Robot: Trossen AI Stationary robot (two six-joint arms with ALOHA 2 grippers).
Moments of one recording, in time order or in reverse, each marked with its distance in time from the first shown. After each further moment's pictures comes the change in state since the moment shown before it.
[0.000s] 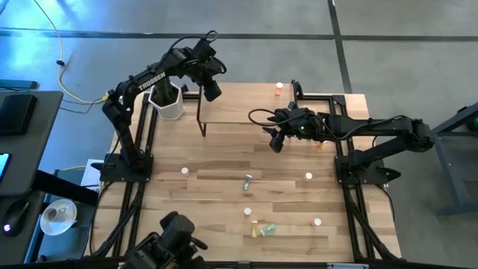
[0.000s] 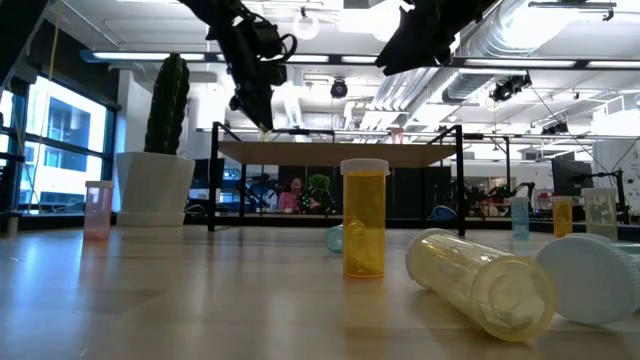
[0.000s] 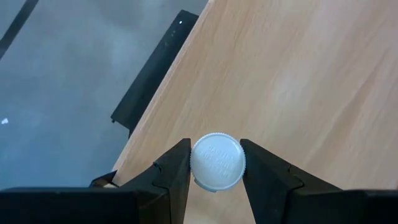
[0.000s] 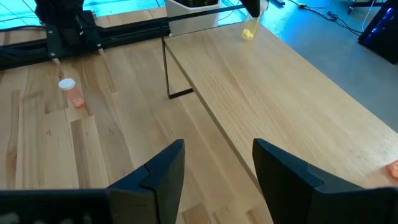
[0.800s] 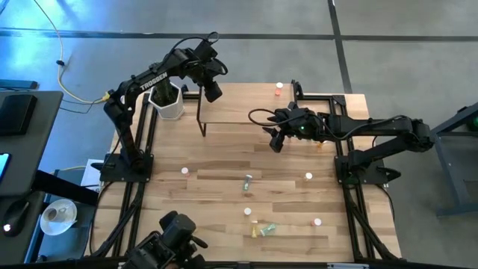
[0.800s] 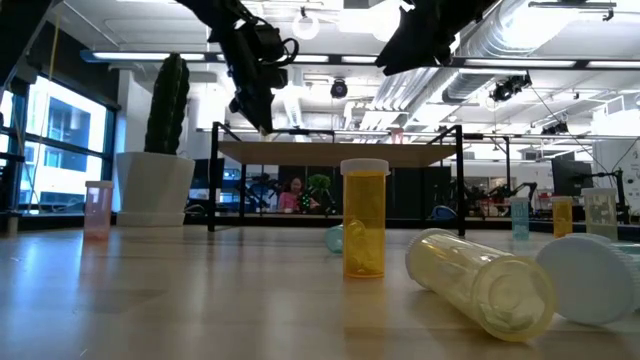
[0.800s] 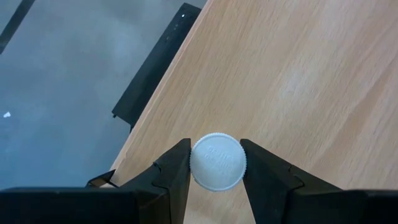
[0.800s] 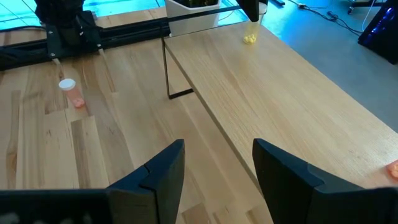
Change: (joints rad) left arm 0.001 0.011 0.001 -0.007 -0.027 -0.007; right arm 0.000 0.000 0.000 0.000 0.000 0.000
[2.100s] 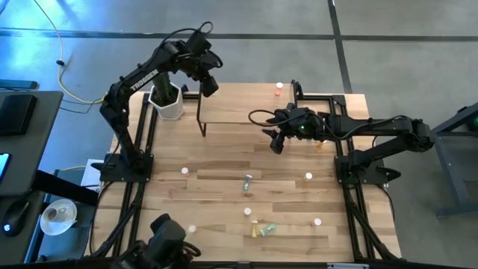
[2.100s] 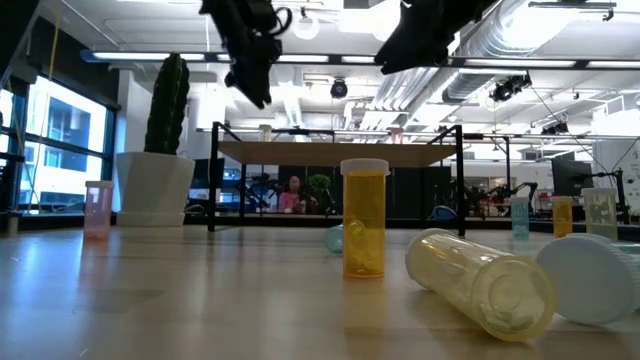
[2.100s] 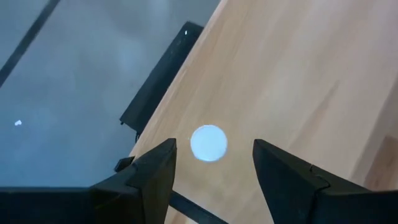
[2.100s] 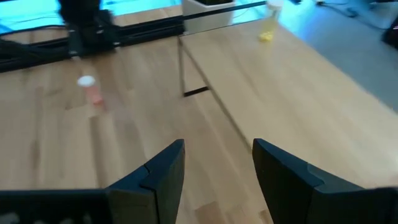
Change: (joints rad) left arm -0.010 -0.064 0.135 -0.121 0.006 -0.023; right arm 0.000 0.000 0.001 0.000 -0.083 0.000
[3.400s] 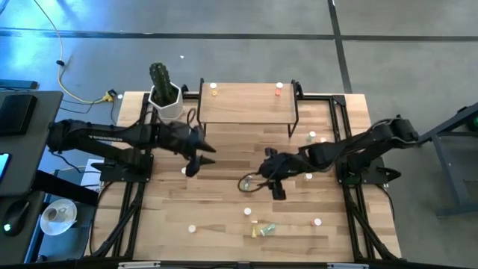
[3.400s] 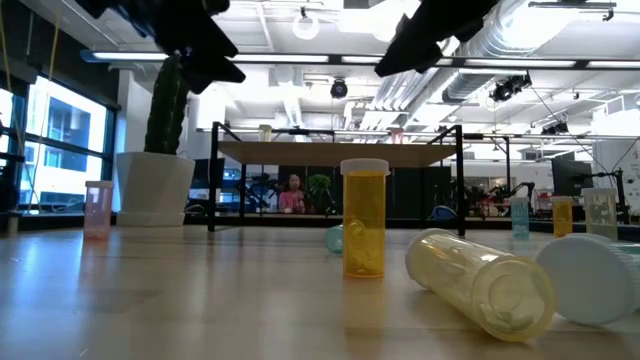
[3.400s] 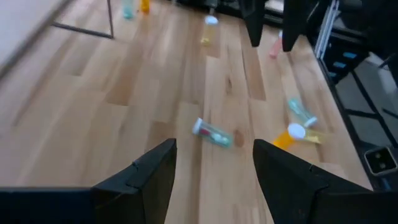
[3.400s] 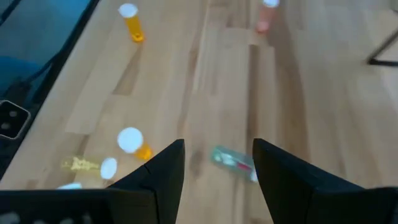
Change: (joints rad) left arm -0.732 -0.709 -1.162 0.912 0.024 -0.428; right arm 0.352 0.219 0.000 0.045 -0.194 -0.060
